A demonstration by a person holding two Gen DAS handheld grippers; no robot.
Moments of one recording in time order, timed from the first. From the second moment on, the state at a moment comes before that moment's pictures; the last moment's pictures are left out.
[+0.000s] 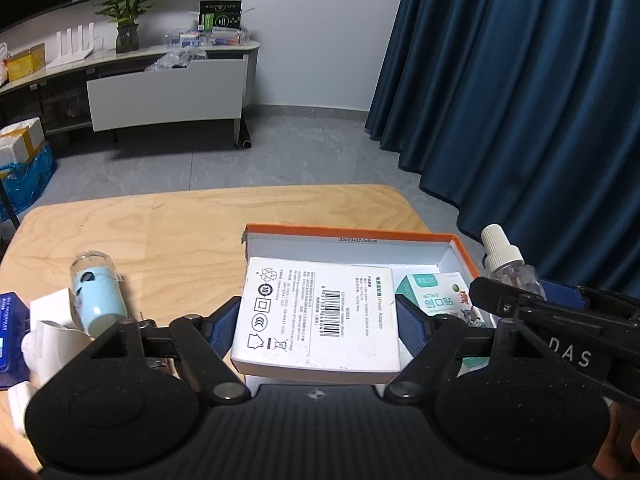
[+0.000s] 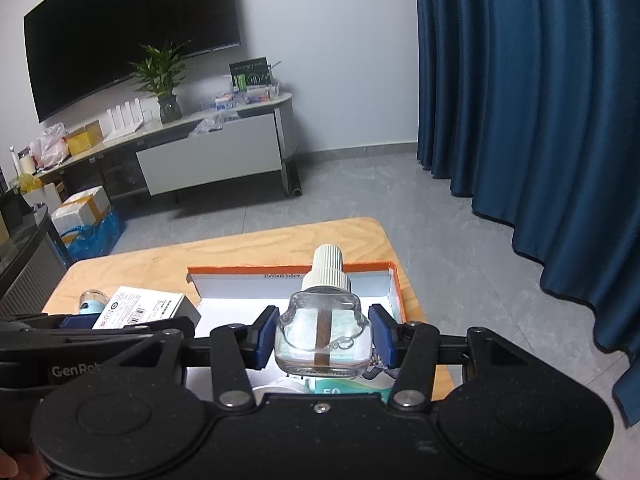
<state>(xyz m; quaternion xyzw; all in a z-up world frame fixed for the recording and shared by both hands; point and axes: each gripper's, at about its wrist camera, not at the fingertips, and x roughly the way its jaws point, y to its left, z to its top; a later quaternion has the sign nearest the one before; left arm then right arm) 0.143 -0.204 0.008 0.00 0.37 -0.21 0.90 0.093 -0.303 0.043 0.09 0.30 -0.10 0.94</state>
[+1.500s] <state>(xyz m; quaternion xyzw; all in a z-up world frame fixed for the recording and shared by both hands) 0.129 -0.165 0.023 0.00 0.40 -0.17 0.90 0.070 -0.285 0.055 0.12 0.28 -0.09 0.95</state>
